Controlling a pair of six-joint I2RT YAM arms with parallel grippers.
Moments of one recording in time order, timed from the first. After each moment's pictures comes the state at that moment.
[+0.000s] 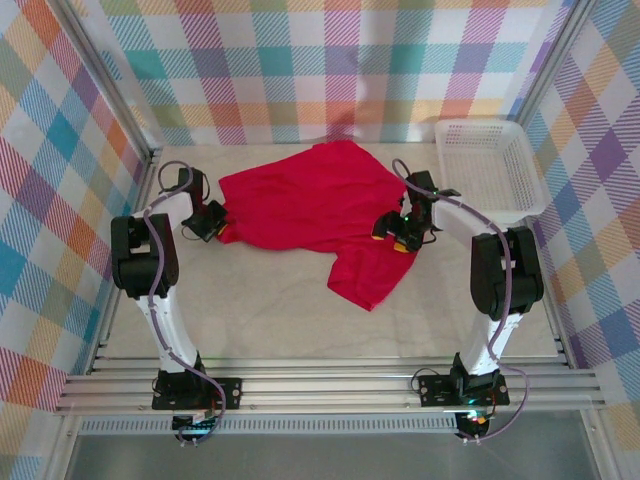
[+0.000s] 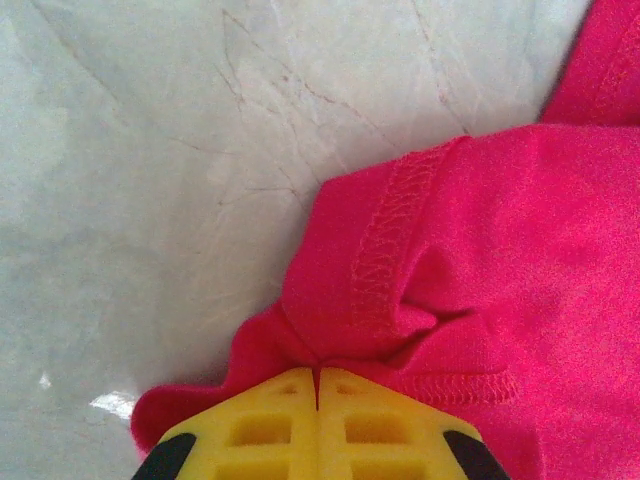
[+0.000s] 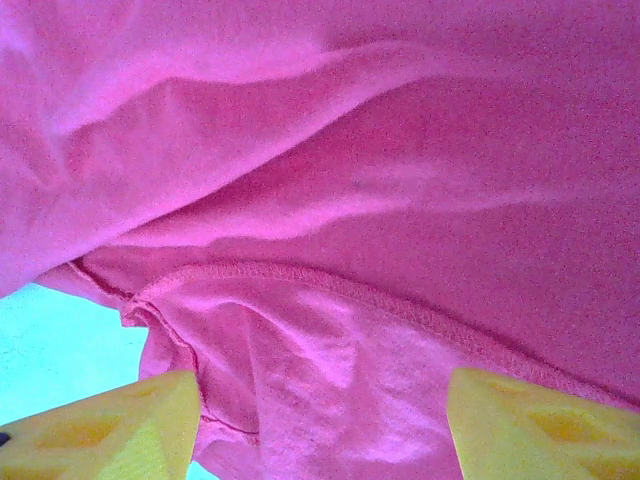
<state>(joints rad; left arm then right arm) 0.09 2.04 1.41 -0.59 0.22 -0.77 0.25 1.83 1.27 -0.71 -0.38 0.53</state>
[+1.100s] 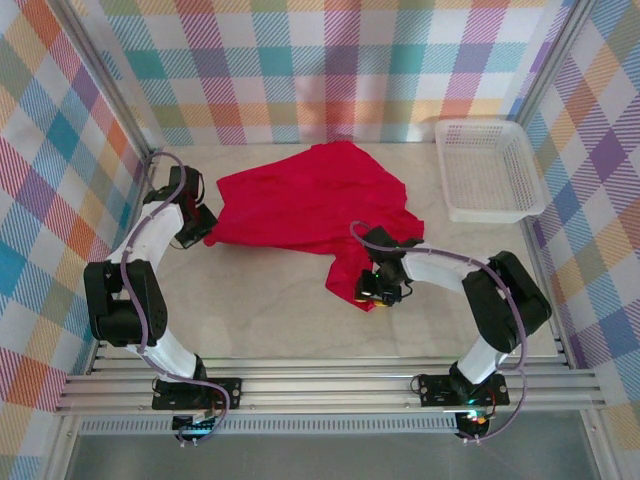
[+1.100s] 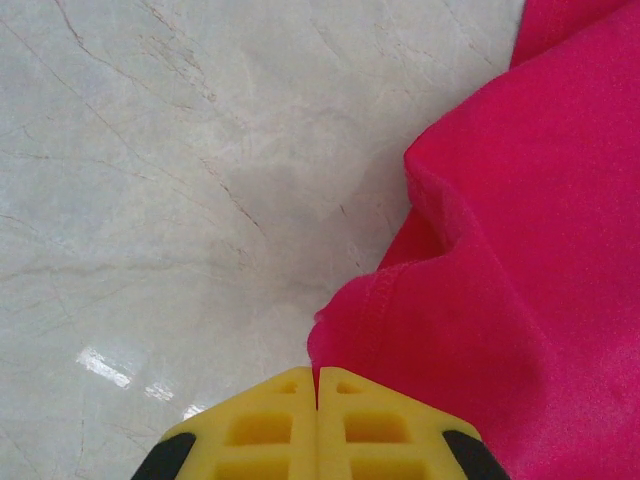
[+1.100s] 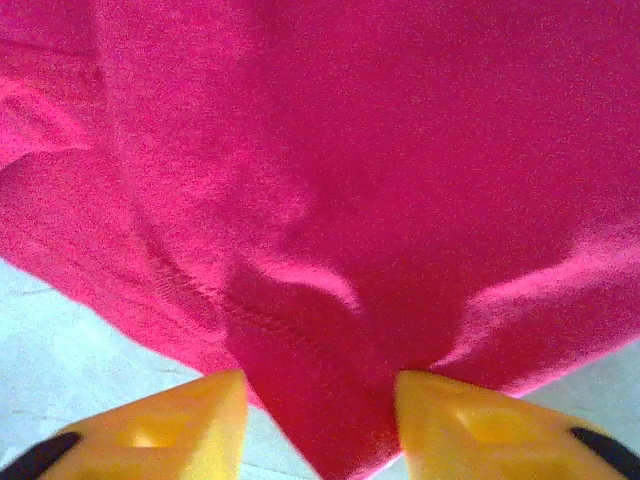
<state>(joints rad) 0.02 1.63 1.27 -0.83 -0.09 -0.63 0.63 1.64 0.90 -0.64 -0.24 0.74</state>
